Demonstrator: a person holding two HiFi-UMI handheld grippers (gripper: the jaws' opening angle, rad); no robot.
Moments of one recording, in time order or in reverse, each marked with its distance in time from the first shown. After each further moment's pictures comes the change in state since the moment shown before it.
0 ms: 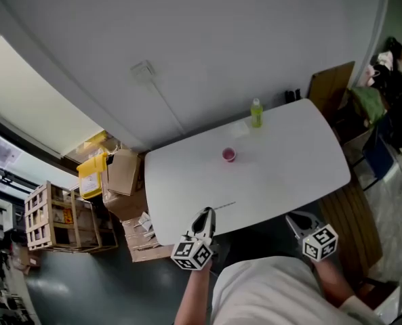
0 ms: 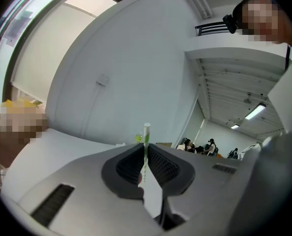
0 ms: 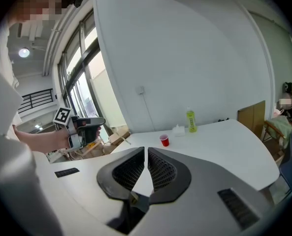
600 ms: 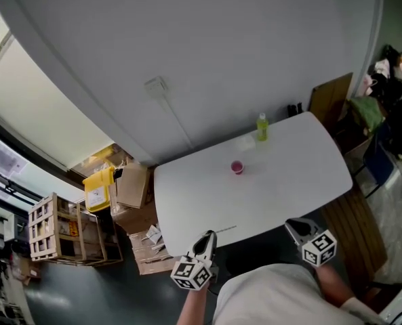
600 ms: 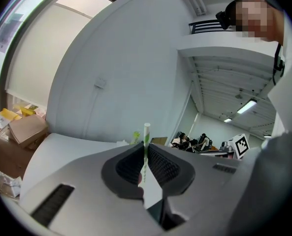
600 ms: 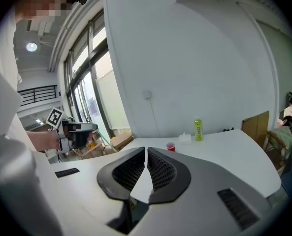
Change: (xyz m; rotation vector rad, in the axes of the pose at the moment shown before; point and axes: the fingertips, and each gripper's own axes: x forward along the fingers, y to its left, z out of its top) left arm -0.069 0.012 0.005 0.064 0.059 -0.056; right arm 0.015 0.049 0.022 -0.069 -0.058 0.016
